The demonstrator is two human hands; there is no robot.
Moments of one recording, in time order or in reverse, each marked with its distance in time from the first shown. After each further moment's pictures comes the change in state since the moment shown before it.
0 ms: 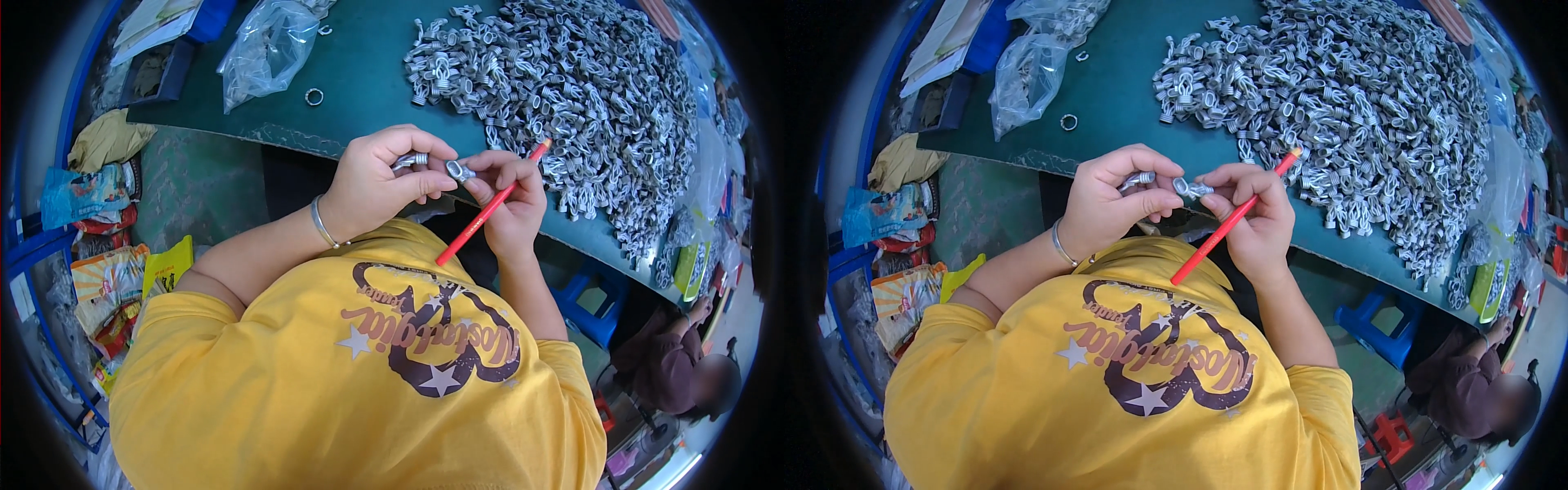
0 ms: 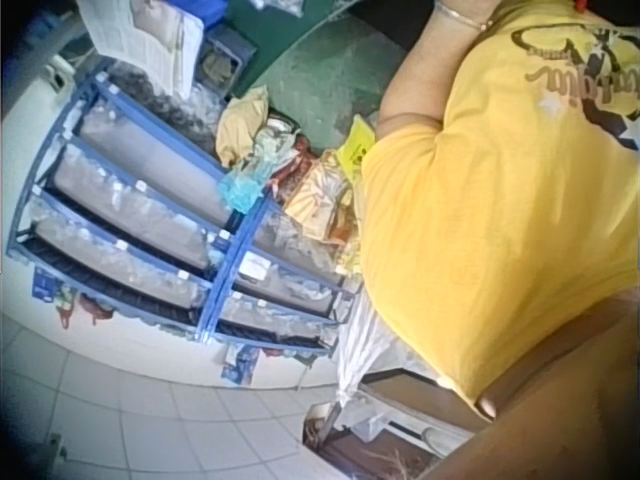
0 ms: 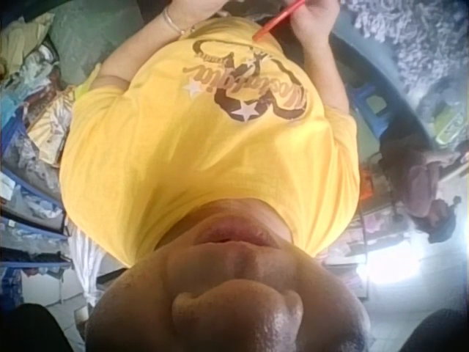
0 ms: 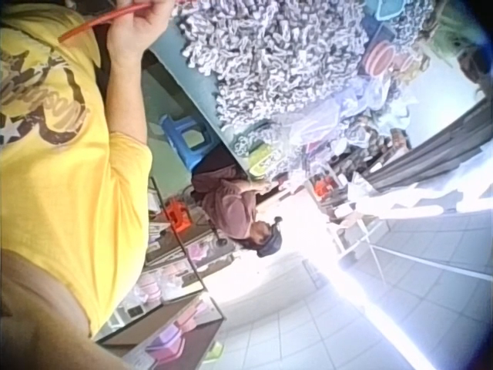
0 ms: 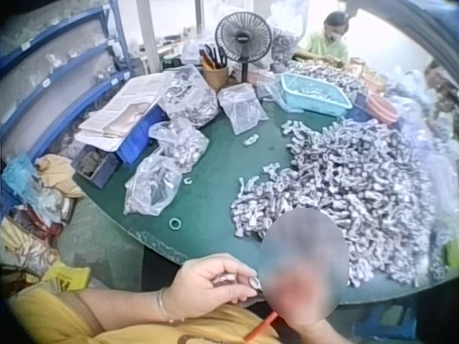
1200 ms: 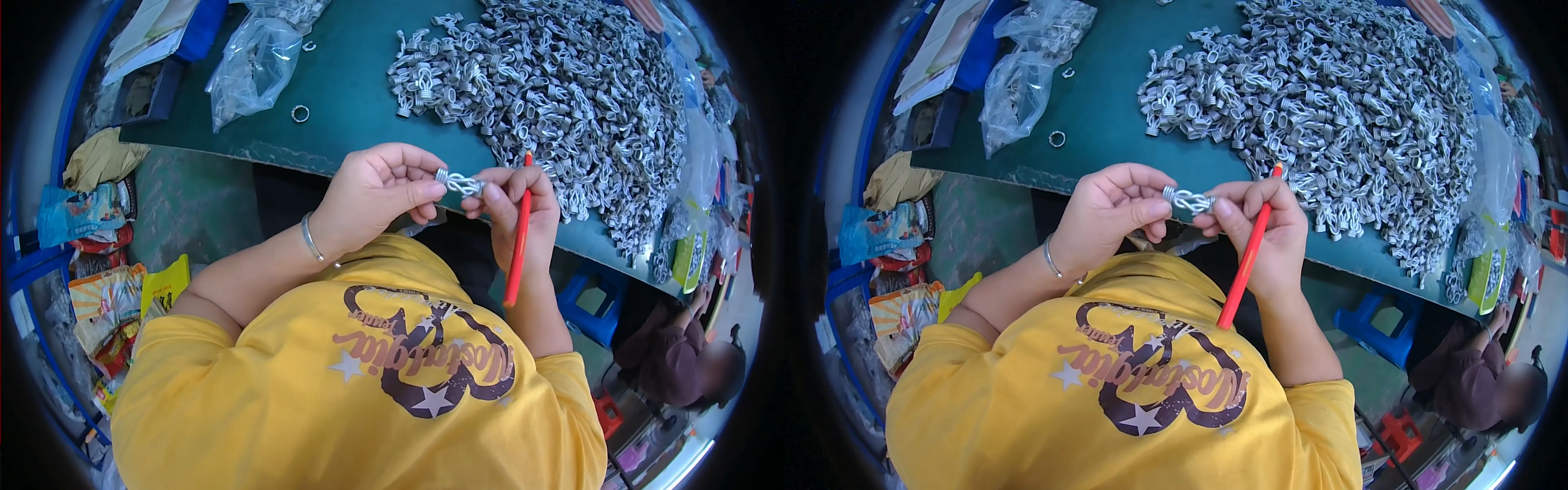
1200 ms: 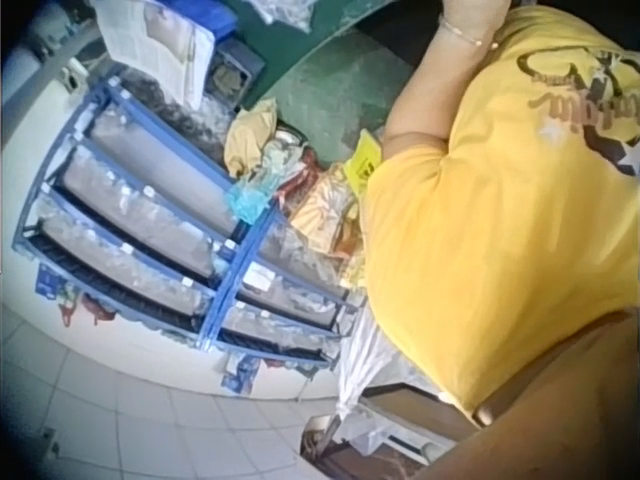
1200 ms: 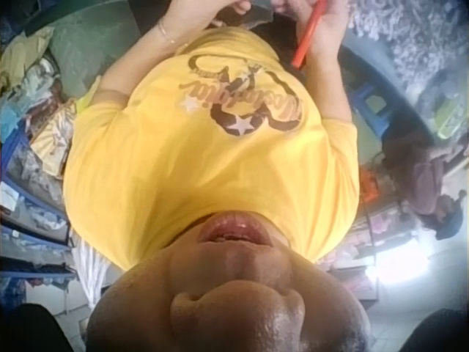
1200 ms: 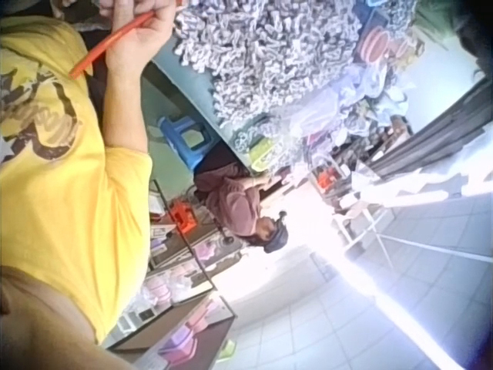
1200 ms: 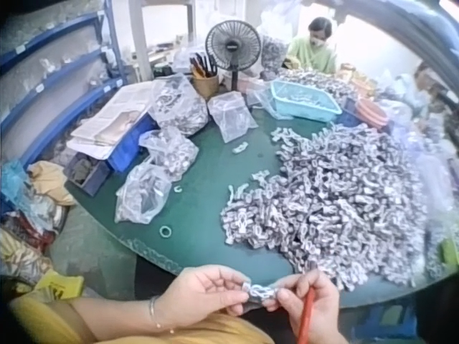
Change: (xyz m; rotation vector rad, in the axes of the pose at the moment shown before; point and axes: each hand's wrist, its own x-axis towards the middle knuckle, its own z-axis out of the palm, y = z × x) left_hand 0.002 0.005 0.005 -0.332 0.004 -0.331; right_hand 0.000 -0.039 -0.001 0.161 0.114 0.247
